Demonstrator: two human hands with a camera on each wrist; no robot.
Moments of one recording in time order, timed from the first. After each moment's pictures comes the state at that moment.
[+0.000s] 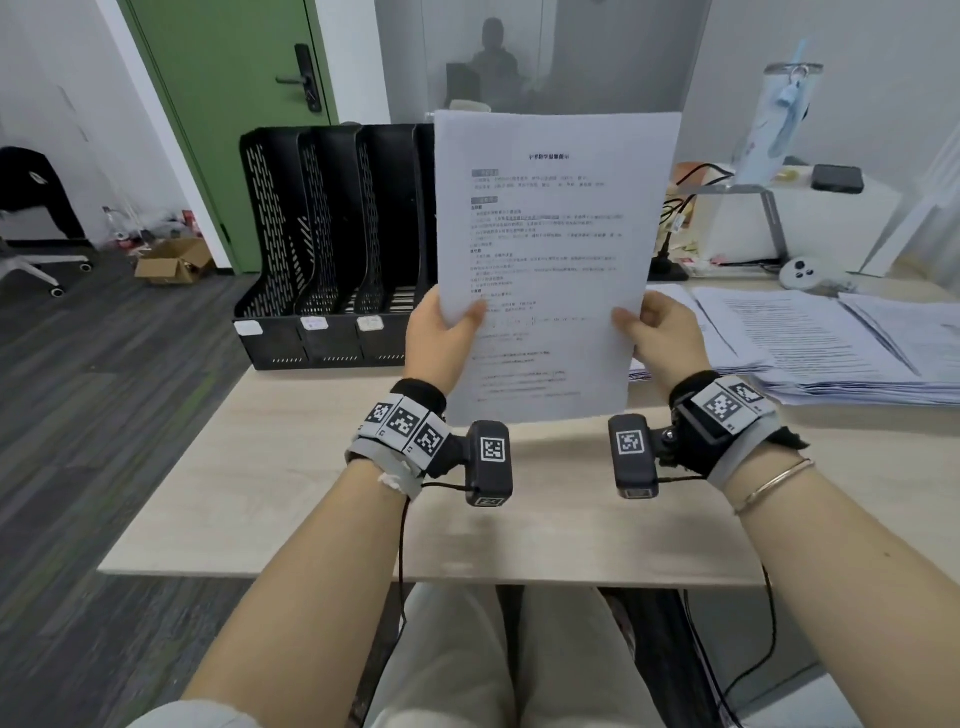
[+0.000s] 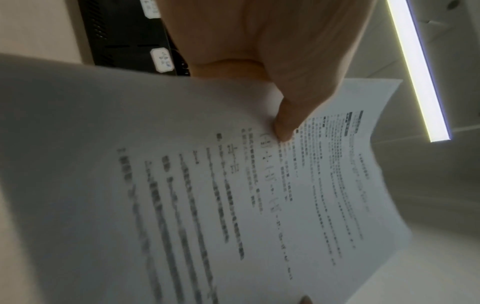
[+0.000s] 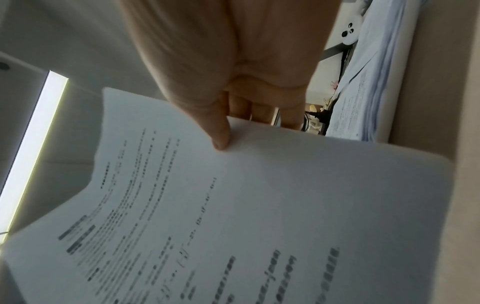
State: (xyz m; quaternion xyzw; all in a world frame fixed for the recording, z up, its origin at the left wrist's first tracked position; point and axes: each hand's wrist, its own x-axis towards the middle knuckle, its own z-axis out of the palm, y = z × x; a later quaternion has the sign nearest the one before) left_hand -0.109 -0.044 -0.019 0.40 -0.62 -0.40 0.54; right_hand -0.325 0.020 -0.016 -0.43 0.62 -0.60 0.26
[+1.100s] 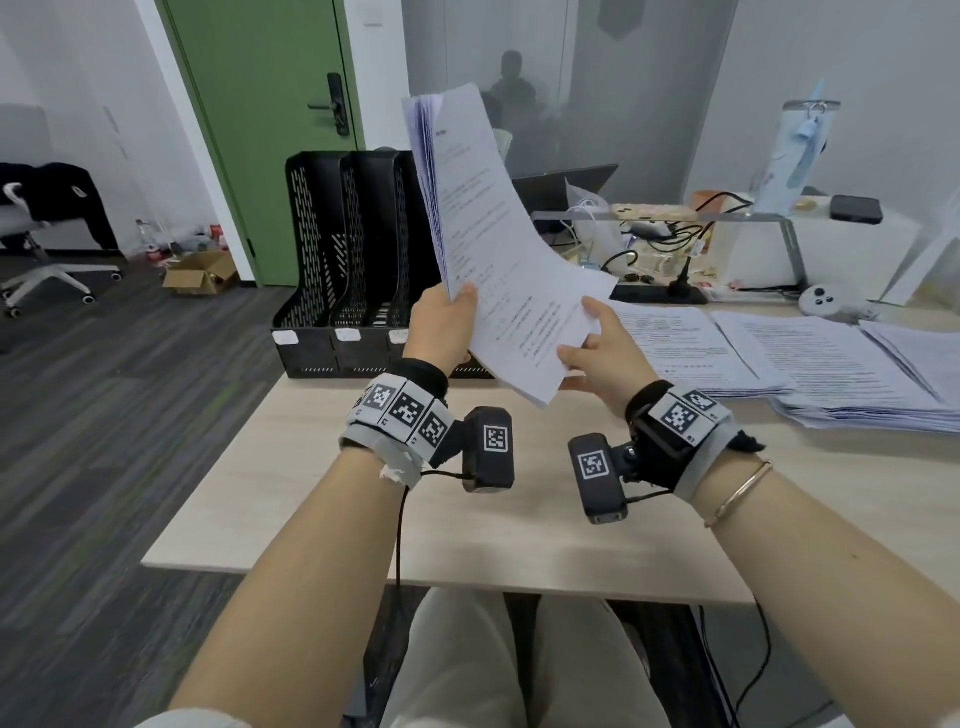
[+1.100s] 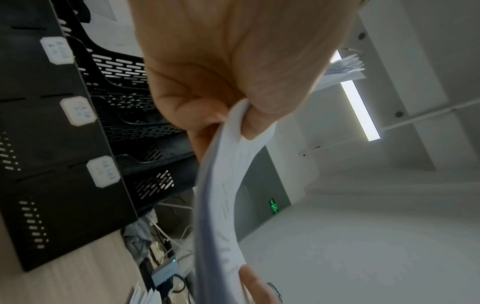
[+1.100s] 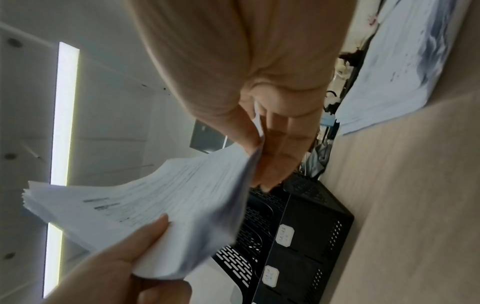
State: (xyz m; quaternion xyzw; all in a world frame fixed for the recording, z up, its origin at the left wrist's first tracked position) left_hand -0.080 -0.036 0.027 0.47 -0.62 -0.39 0.48; right_hand -0.253 0.009 -0.007 -0.46 0.58 -0.53 0.40
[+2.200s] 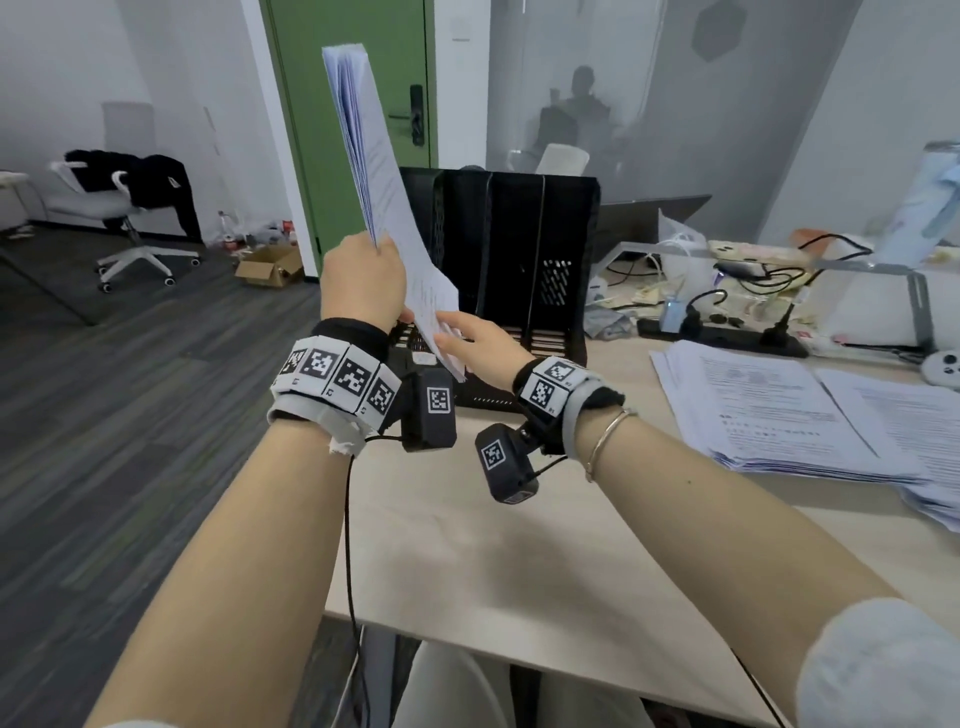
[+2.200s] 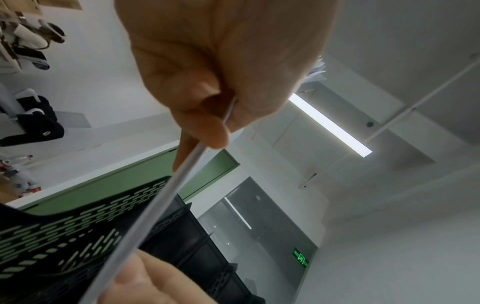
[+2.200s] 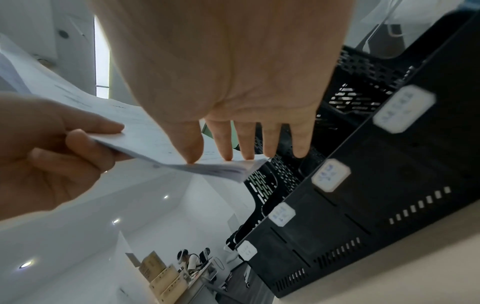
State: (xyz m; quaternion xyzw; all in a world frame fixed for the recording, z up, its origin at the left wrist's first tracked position) left_hand 0.049 -0.100 0.085 0.62 -0.59 -0.12 0.50; right_hand -0.090 -0.115 0.015 -0.76 0.52 -0.27 0.27
